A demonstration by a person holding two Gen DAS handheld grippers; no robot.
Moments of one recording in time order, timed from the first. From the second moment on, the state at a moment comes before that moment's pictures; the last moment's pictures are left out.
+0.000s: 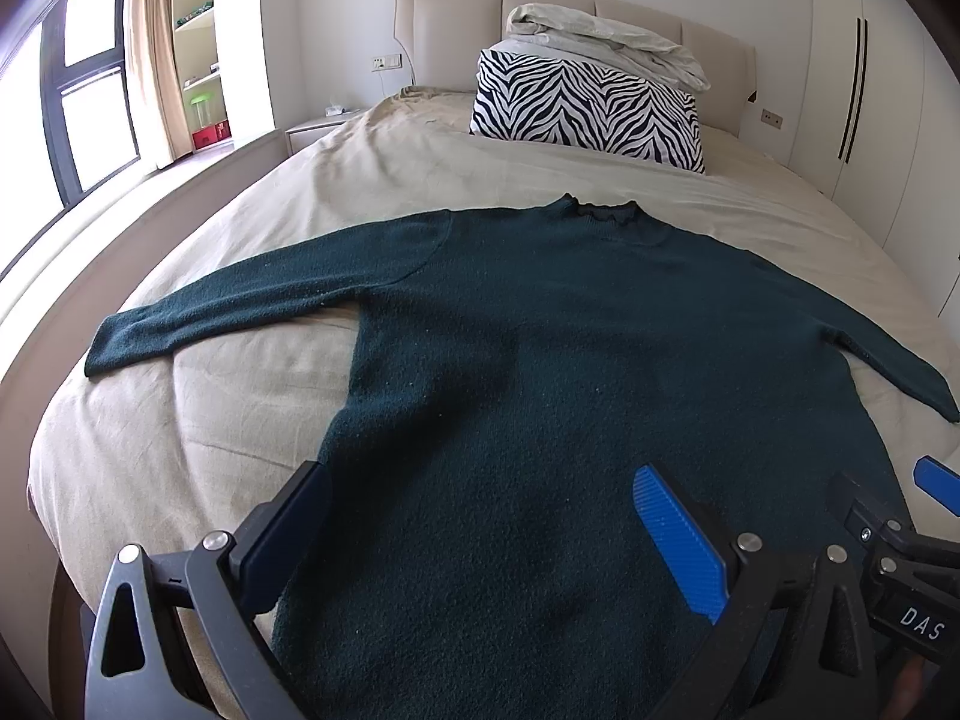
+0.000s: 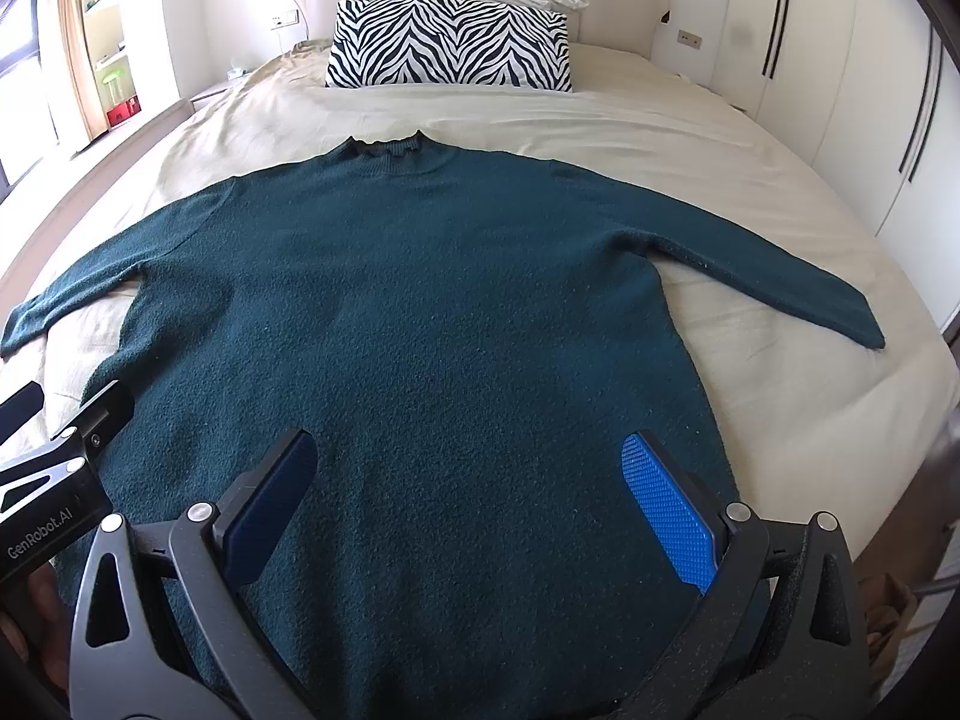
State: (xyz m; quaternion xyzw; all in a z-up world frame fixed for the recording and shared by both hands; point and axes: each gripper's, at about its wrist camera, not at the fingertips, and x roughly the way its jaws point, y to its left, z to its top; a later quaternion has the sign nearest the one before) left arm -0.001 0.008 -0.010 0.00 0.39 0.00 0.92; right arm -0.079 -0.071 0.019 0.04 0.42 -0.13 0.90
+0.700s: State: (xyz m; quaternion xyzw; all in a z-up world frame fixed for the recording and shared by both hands) left arm 0.000 0.007 -0.011 0.00 0.40 0.00 0.92; right arm -0.079 -0.071 0.019 0.04 0.42 -0.13 0.90
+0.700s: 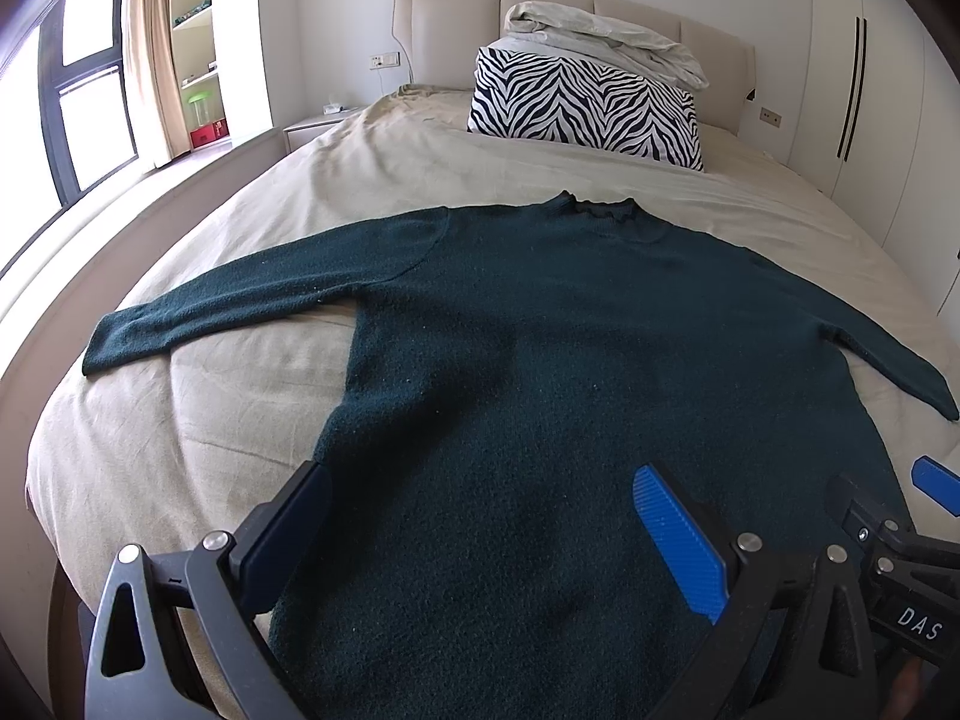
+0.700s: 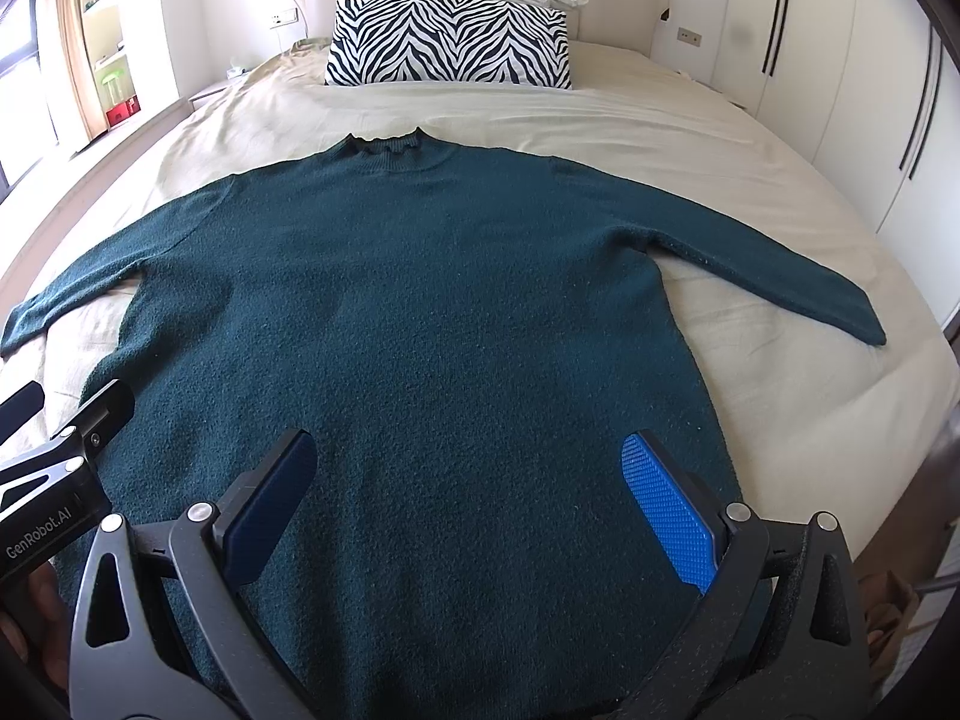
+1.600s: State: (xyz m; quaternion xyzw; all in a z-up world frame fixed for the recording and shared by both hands) left arm -0.001 0.004 -0.014 0.00 0.40 0.00 0.92; right arm -0.079 -0.069 0.015 0.04 0.42 -0.13 0.90
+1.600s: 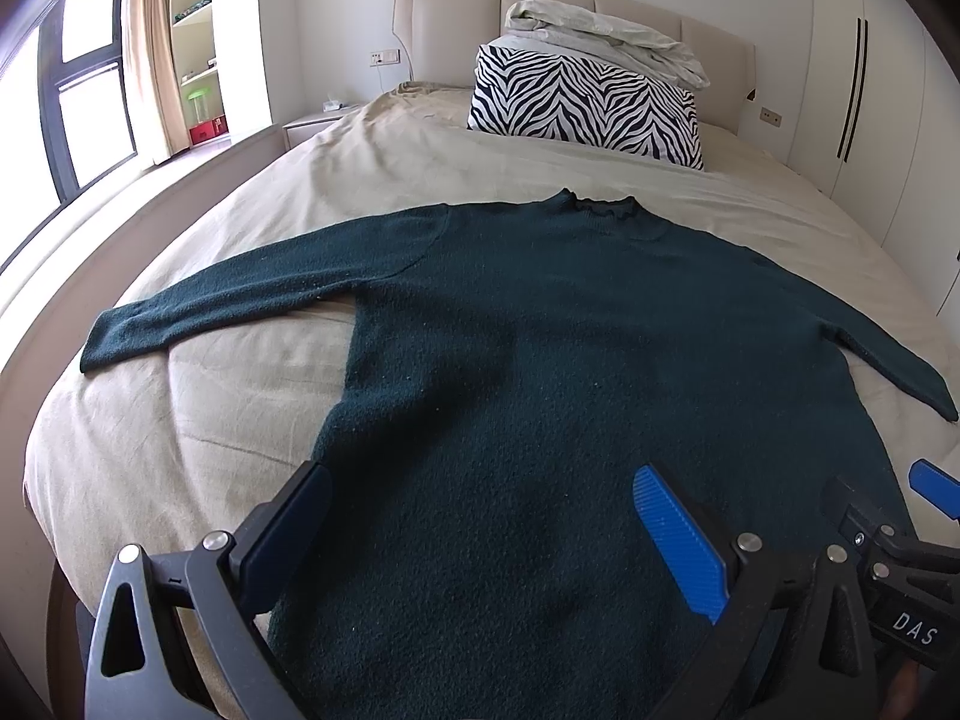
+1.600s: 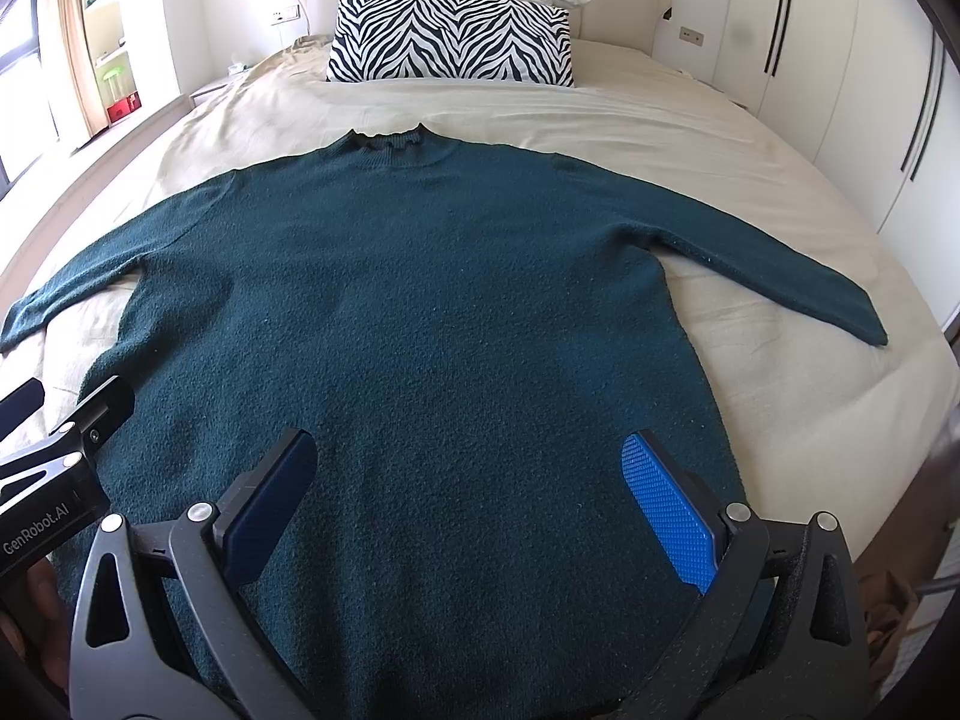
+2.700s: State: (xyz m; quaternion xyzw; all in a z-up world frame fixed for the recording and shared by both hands) left arm -0.001 -0.001 -0.020 0.01 0.41 0.00 0.91; right arm -0.077 -0.069 0.005 0.05 0.43 -0.12 0.89
